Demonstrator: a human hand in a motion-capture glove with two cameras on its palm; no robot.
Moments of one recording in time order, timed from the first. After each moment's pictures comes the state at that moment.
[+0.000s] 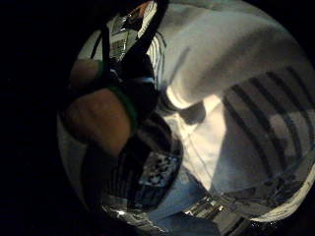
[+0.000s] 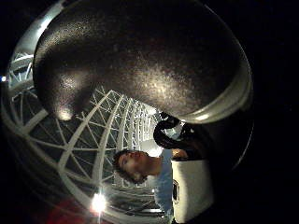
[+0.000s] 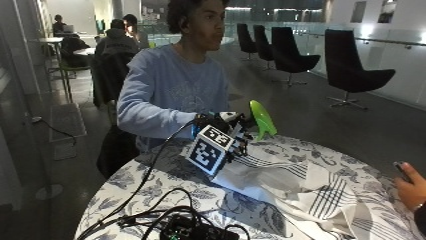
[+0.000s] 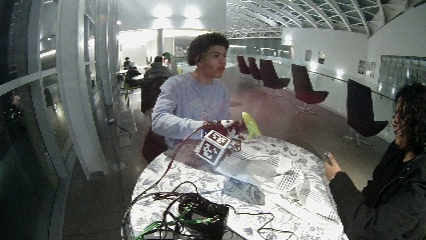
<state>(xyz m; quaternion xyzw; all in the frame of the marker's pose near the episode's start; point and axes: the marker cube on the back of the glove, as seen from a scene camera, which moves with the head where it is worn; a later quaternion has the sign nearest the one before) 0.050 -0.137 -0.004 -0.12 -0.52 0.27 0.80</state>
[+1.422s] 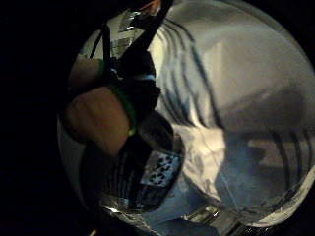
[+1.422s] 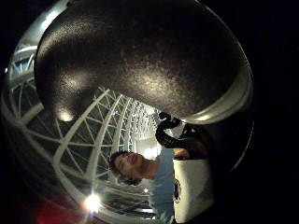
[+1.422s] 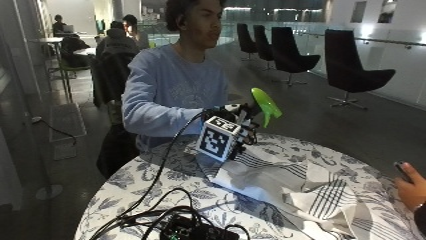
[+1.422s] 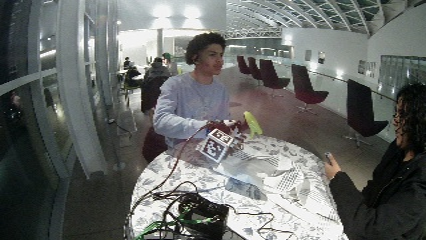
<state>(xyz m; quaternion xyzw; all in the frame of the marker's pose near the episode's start) 0.011 -0.161 -0.003 -0.06 -0.50 0.19 0.84</state>
